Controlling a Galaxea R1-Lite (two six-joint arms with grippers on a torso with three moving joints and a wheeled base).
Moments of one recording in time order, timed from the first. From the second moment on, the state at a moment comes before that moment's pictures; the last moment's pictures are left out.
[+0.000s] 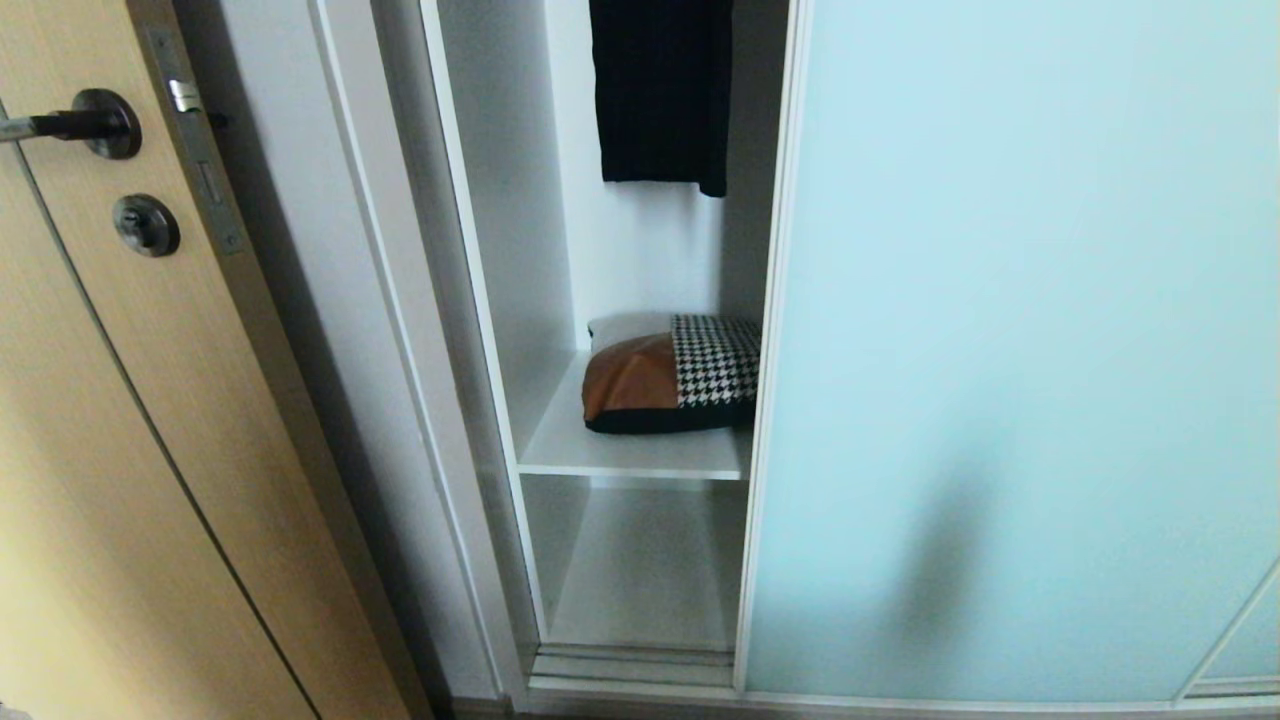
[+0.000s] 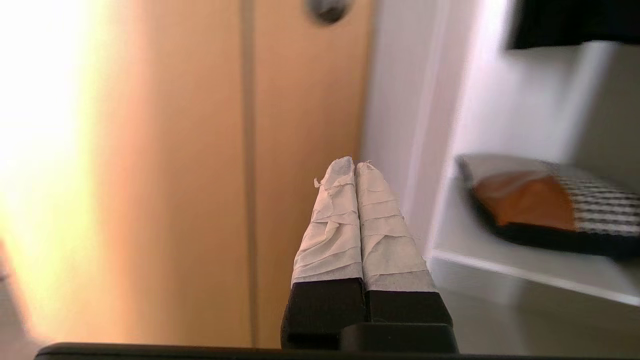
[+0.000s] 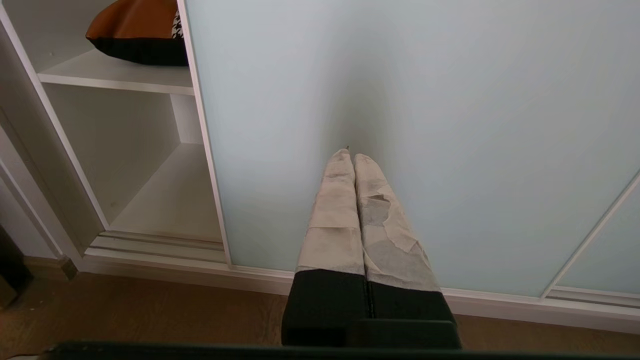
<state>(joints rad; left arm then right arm) -0.07 0.54 -0.05 -0.79 0.35 0.04 -0.01 0.00 0.00 0.00 0.00 -0.02</state>
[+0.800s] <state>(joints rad) 0.02 0.05 0.00 -0.04 -0.01 0.04 -0.01 0.00 0.00 0.00 0.00 -0.02</state>
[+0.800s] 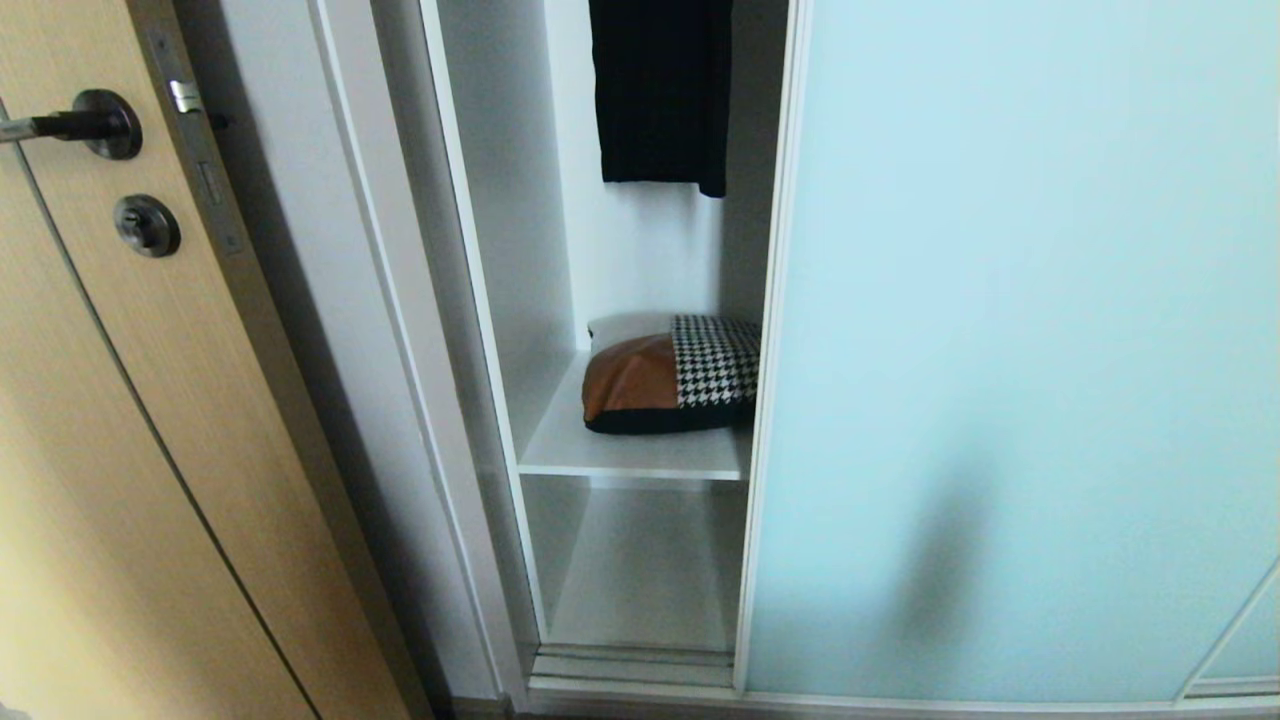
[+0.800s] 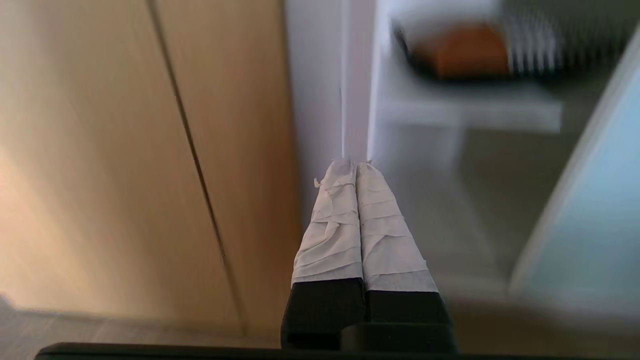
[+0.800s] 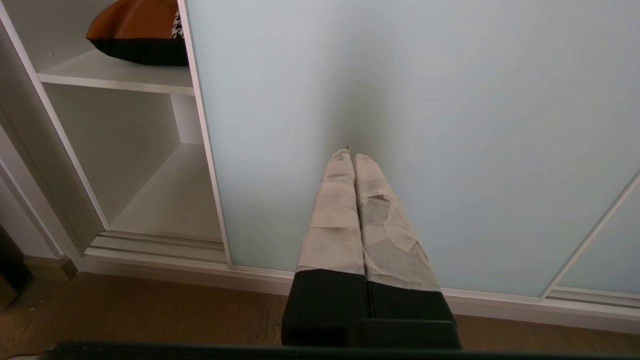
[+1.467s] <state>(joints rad) 0.02 0.00 0.00 0.01 -0.02 0.06 -0.01 0.00 0.00 0.00 0.00 -0.02</state>
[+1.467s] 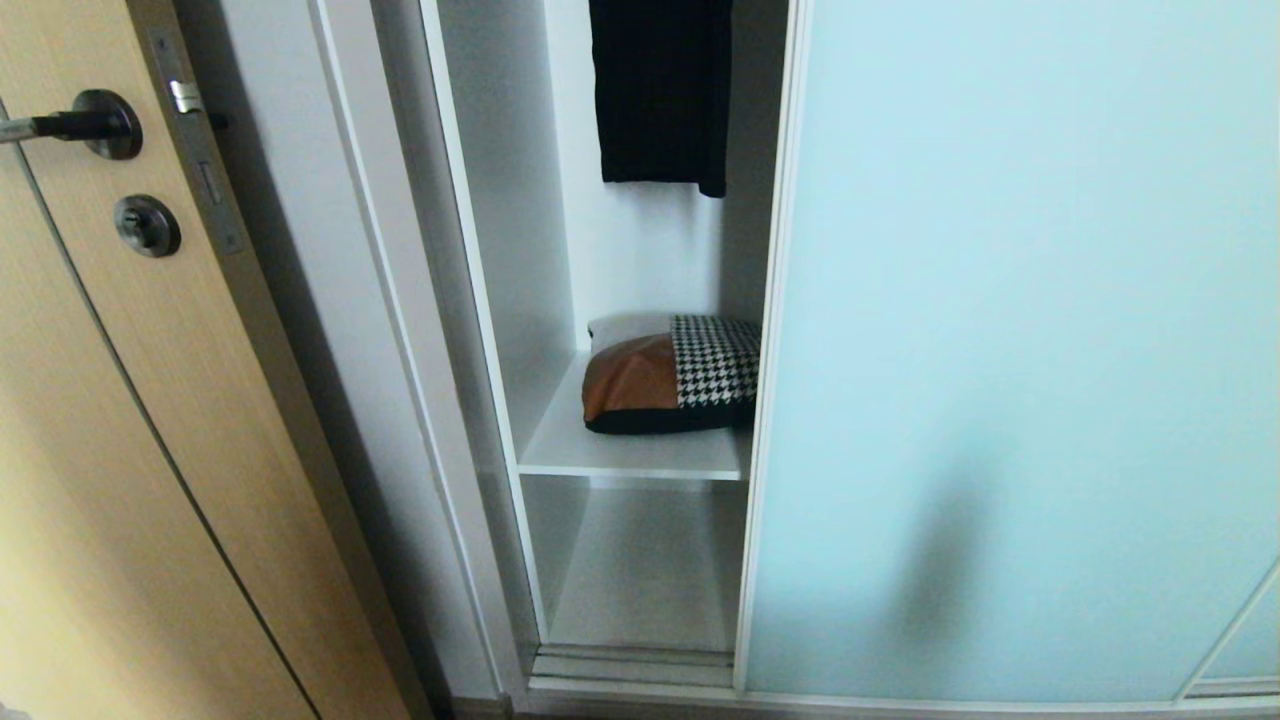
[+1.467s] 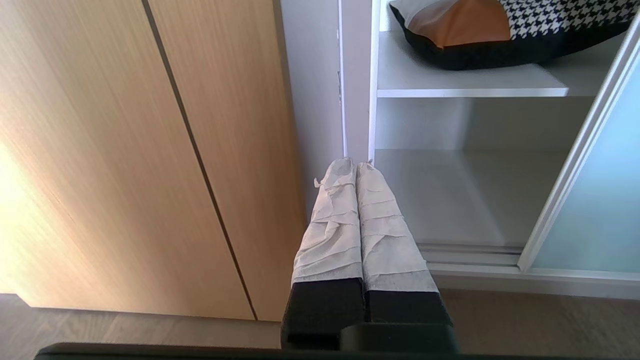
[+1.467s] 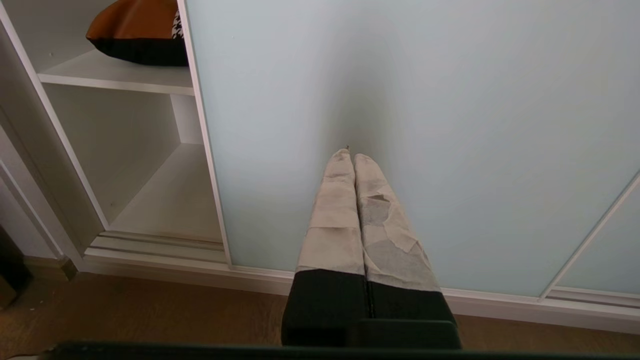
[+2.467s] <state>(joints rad) 0.02 0.00 0.00 0.01 -0.02 0.06 -0.01 0.00 0.00 0.00 0.00 -0.01</state>
